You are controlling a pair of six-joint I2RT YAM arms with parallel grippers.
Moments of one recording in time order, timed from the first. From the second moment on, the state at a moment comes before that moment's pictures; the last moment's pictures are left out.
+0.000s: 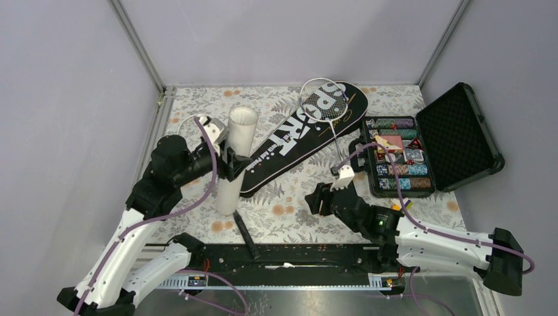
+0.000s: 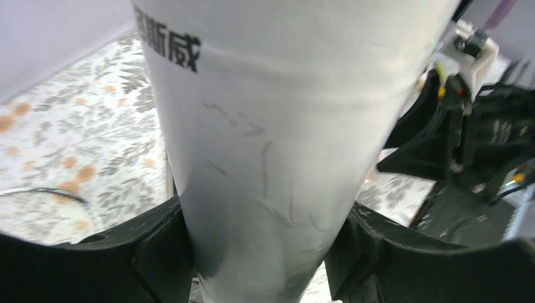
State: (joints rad) left arm -0.48 0.78 1.02 -0.46 0.40 -0.03; right arm 1.13 0.79 0.43 -0.05 0.47 0.68
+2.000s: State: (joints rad) left arm -0.85 0.61 0.85 -0.77 0.09 0.32; right arm 1.08 1.24 0.51 -0.28 0.53 0.76
